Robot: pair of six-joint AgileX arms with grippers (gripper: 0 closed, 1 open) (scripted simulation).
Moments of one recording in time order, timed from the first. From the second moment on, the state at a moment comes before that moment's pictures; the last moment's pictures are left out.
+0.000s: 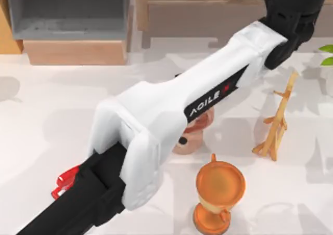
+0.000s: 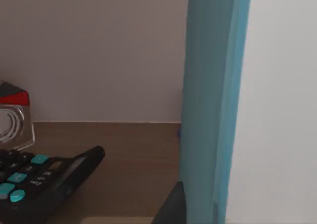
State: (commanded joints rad) left arm -0.87 2.94 2.90 0.07 -0.82 0.01; right arm 0.00 0.00 0.00 0.00 0.00 0.00
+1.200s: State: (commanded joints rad) left arm -0.88 2.92 2.90 0.04 -0.82 0.01; right arm 0.00 0.00 0.00 0.00 0.00 0.00
